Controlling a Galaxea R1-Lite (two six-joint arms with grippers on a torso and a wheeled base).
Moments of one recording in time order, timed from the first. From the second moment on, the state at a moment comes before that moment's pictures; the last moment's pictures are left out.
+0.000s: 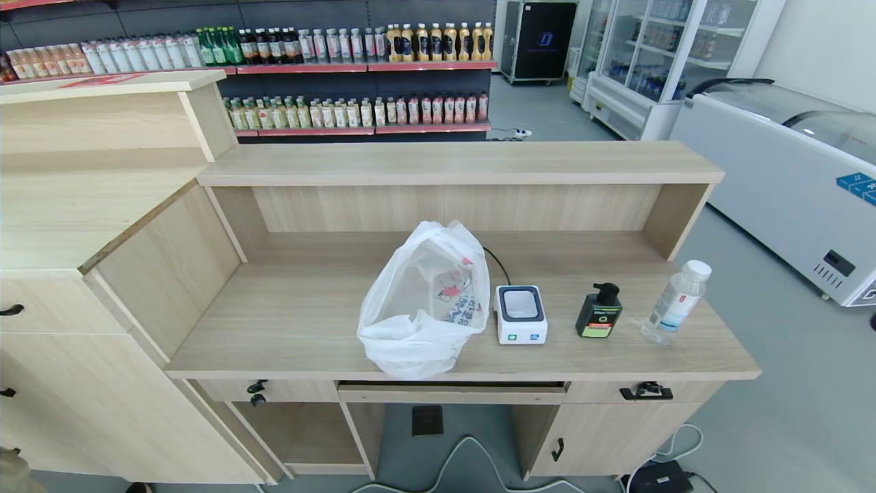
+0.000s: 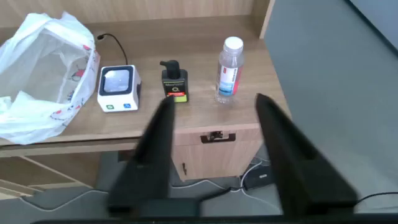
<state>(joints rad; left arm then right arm) 0.00 0.00 0.00 0.00 0.01 0.01 -0.03 0.85 -0.44 -0.29 -0.04 -0.04</state>
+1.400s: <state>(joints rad) 0.00 0.00 0.00 0.00 0.01 0.00 -0.28 2.05 -0.71 -1.00 0.57 -0.65</state>
